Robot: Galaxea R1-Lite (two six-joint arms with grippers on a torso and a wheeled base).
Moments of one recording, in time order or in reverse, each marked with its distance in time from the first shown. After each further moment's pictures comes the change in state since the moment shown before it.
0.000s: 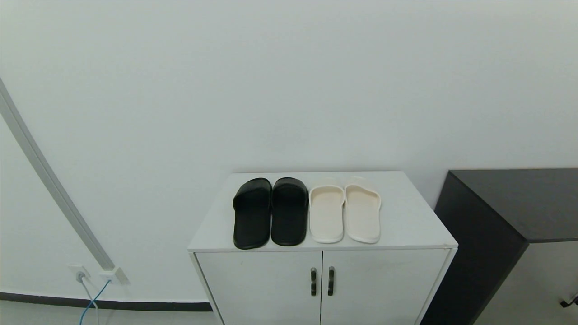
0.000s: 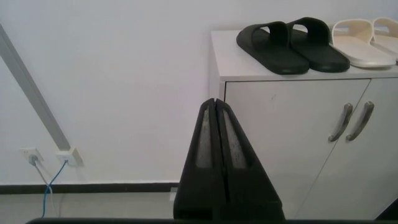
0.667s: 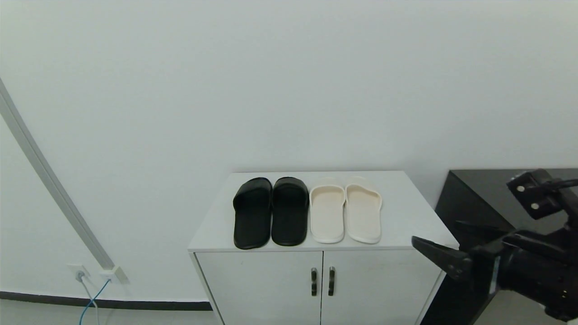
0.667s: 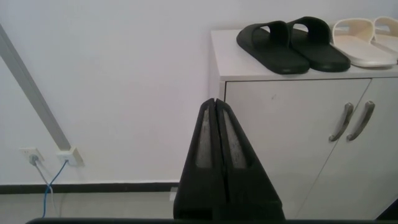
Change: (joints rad) left arm 0.001 0.000 0.001 0.001 -0.001 -0.001; right arm 0.656 0.738 -0.335 -0.292 -0.367 0.207
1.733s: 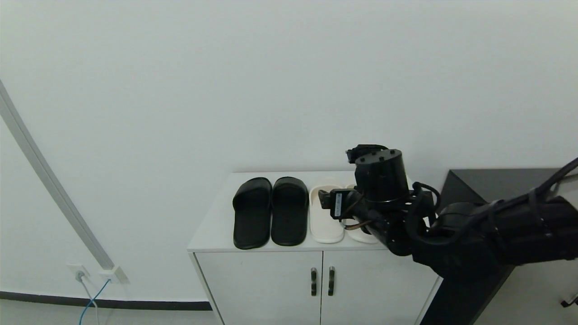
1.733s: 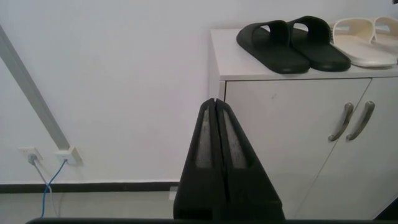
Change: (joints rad) left arm -0.001 0.000 0.000 0.000 0.000 -0.002; right arm 0.064 0.709 -0.649 0.006 -0.296 0.107
